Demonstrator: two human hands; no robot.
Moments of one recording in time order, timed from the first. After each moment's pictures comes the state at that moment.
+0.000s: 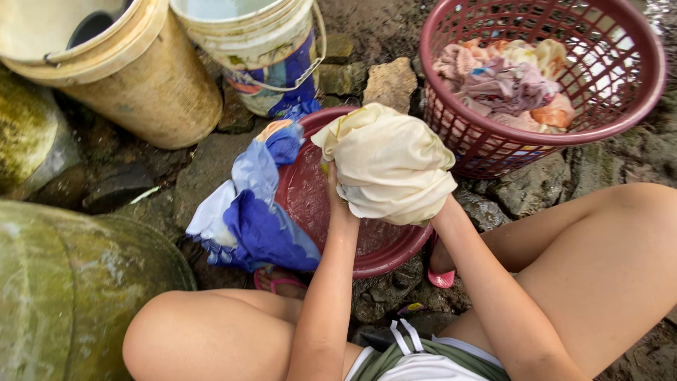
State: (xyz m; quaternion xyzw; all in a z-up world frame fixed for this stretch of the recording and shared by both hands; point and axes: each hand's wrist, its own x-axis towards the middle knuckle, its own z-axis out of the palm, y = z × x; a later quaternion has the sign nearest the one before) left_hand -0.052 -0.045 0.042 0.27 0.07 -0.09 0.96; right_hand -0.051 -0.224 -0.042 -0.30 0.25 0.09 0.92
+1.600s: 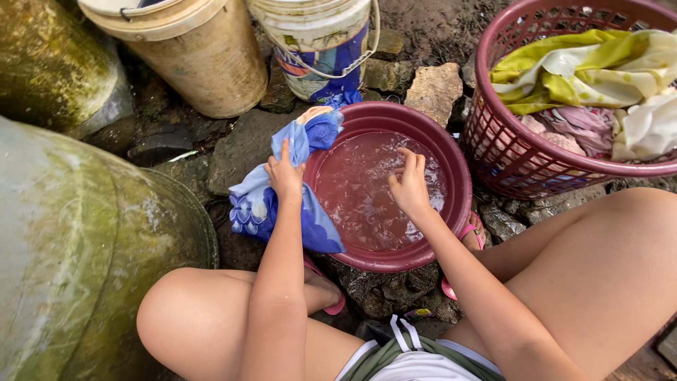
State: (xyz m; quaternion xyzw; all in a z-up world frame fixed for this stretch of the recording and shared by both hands) left_hand 0.013 0.133 -0.050 0.94 0.19 0.09 0.26; right_hand -0.057 -0.131 -0.006 -0.87 0.00 -0.09 0.48
